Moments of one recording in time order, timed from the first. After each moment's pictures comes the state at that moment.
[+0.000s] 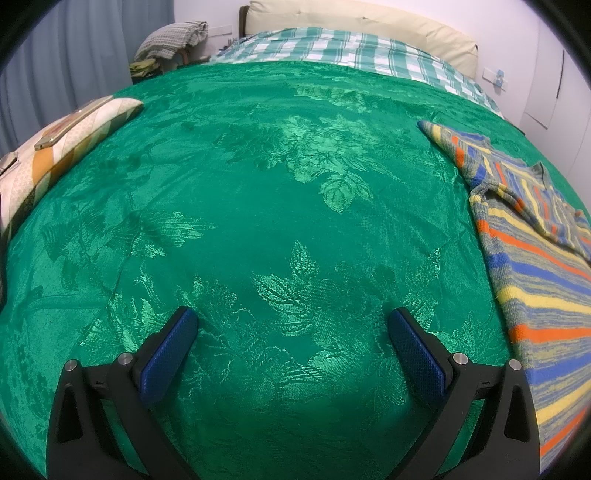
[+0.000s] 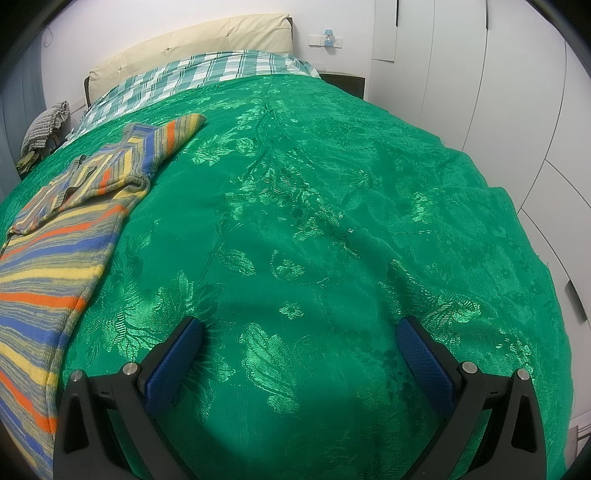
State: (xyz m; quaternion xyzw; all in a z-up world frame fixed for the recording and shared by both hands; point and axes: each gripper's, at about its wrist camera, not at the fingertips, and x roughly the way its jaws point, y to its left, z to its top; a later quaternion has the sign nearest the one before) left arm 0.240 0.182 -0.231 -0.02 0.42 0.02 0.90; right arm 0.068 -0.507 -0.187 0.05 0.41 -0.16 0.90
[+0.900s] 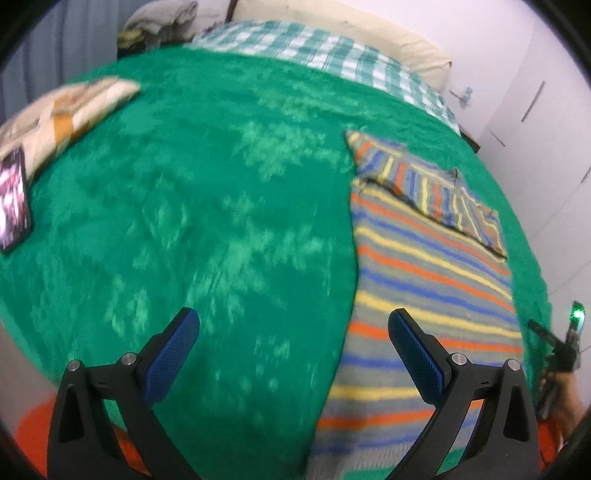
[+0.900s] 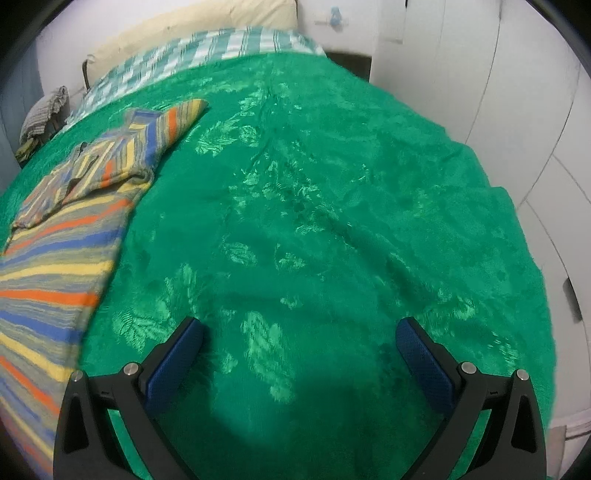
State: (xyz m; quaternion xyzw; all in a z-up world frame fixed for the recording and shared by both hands) left arm 0.125 0.178 -0.161 -0.12 0.46 -0.06 0.88; right arm 0.078 -0.515 -0.166 0.07 0.47 -0.14 0.87
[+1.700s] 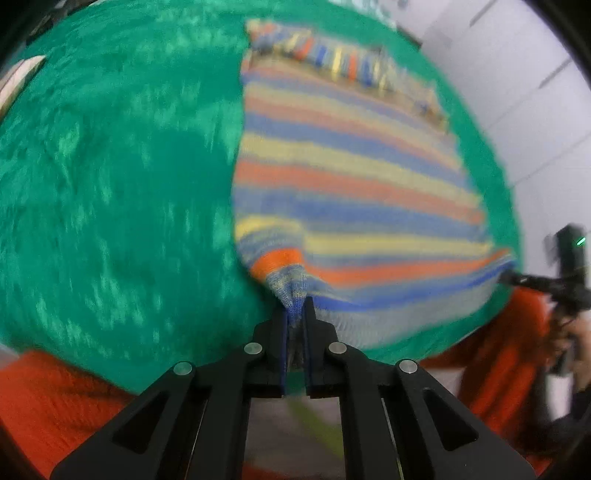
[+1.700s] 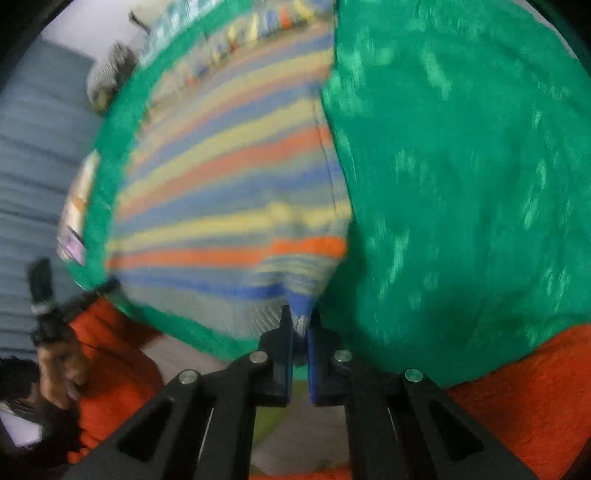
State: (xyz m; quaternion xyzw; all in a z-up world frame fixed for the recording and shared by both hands) left arm 0.095 0.105 -0.160 -0.06 0.58 -0.21 0.78; right arm -0.002 -0.443 -0.149 0.23 0.61 0.10 0.75
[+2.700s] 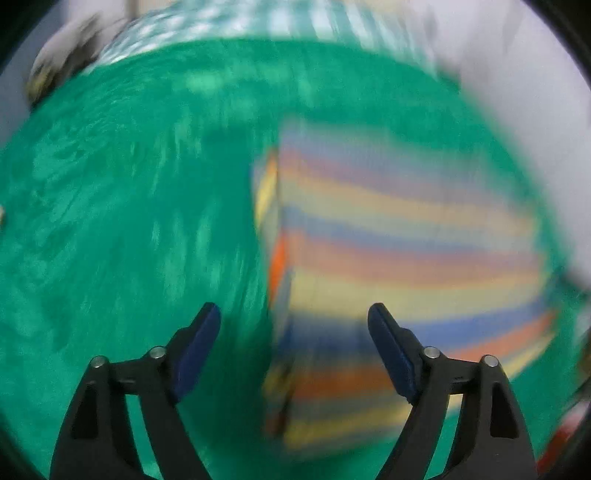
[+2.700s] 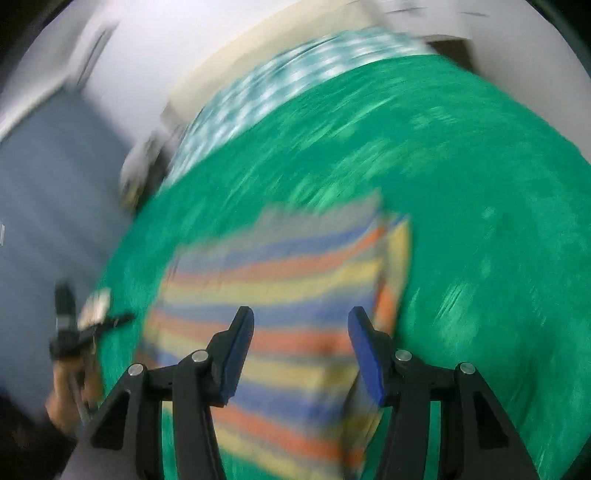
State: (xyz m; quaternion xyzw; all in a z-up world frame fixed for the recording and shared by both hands) left arm 0.332 0.042 -0.188 0.09 0.55 -0.11 0.82; right arm 0.268 -0.510 -0.100 0.20 0.43 0.11 0.87
